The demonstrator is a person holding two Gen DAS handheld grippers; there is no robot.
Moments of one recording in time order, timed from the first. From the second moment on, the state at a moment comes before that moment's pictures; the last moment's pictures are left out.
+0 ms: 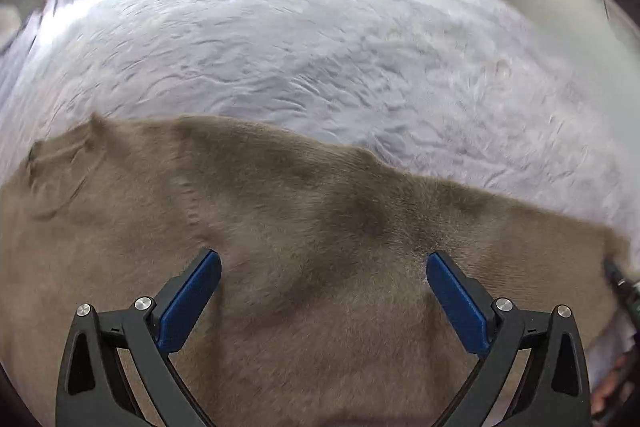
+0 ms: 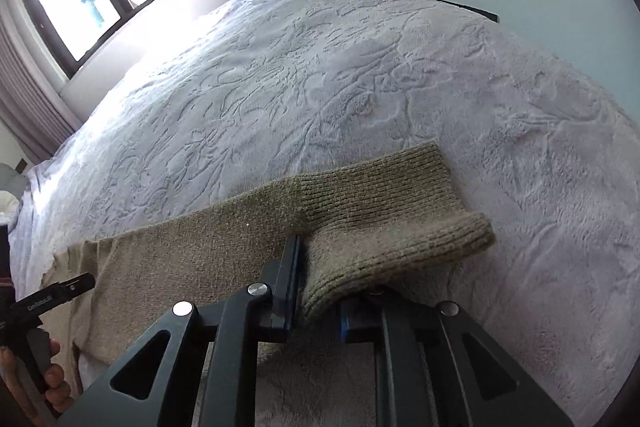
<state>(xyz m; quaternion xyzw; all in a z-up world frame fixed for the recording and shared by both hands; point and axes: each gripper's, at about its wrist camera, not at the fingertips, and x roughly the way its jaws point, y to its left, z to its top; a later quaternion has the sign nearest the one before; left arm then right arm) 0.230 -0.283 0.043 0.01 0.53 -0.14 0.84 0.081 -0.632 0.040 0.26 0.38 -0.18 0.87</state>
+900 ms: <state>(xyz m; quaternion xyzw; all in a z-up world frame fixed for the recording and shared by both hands) 0.214 -0.022 0.031 -0.09 0.53 -0.03 0.84 0.139 -0.299 0.232 -0.02 0.27 -0.05 0.96</state>
